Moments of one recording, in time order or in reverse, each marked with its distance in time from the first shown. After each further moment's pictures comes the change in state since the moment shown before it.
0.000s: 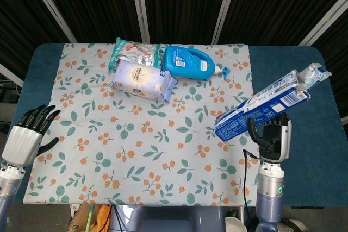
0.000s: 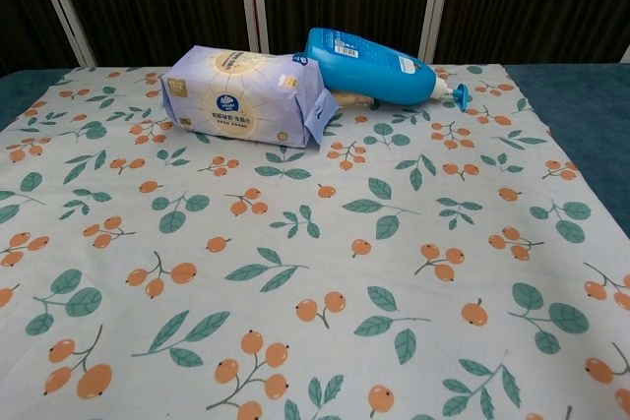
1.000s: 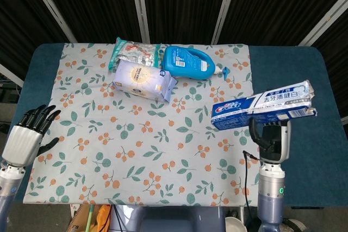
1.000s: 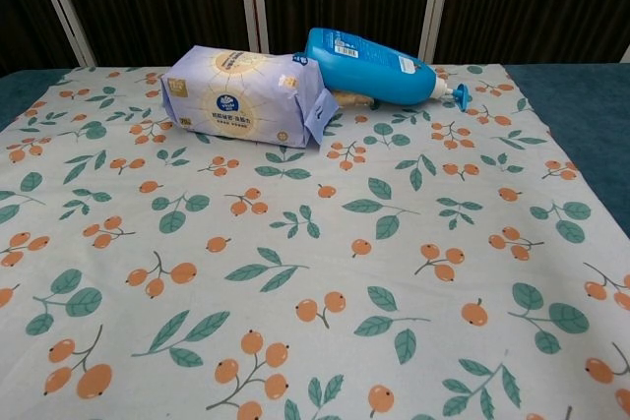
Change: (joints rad) left arm 0.008 0.002 -0.017 -0.004 0.015 -0.014 0.001; right arm -0.010 0.023 -0.012 -0.008 -0.004 -0.018 0.049
